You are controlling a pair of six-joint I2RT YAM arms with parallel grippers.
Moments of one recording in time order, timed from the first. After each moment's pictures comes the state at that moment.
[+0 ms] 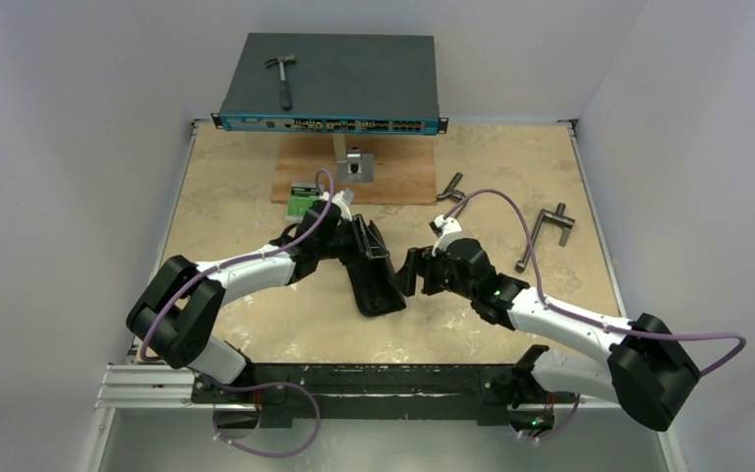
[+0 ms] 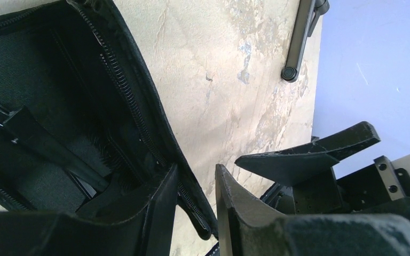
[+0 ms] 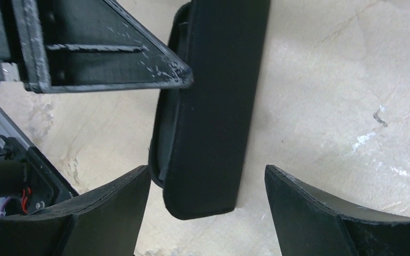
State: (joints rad) left arm -0.62 1.52 0.76 0.17 0.30 -0.93; right arm 0.76 1.13 0.48 0.14 -0.05 0.56
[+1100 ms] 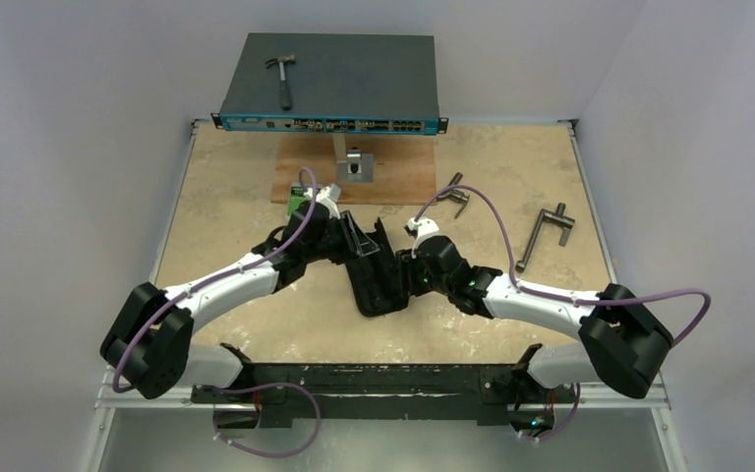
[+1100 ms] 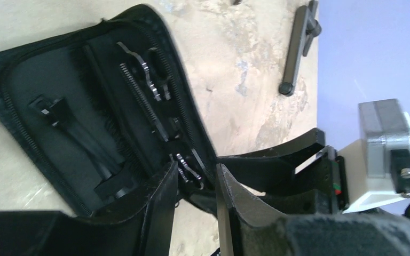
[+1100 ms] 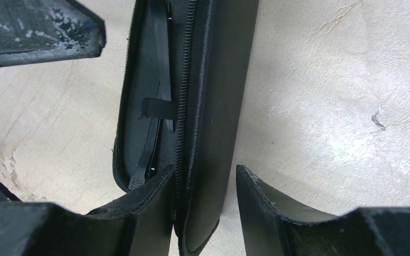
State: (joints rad) left arm -0.62 1.36 0.74 0.07 0.21 -0.89; right arm 0.85 1.32 0.62 0.04 0.09 0.48
